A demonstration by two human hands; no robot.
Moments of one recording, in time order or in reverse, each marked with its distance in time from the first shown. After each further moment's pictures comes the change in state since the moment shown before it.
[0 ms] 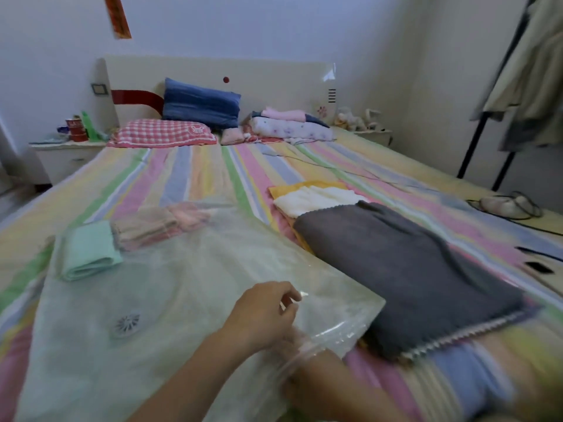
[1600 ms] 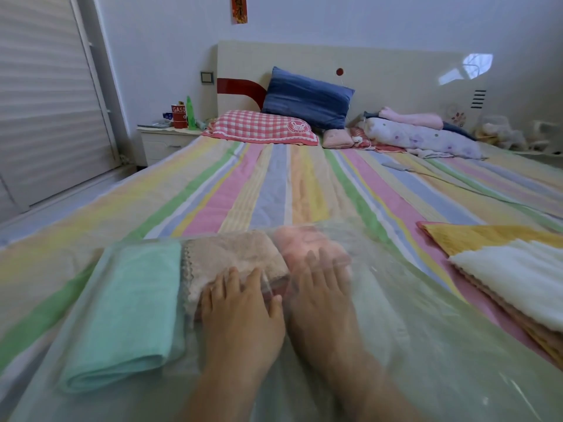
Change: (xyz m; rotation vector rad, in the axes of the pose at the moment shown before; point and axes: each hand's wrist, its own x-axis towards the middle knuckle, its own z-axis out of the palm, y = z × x) left_hand 0.153 -0.319 -0.079 0.344 0.412 -0.683; right_hand 0.463 -0.105 0.021 -0.134 0.740 -0.263
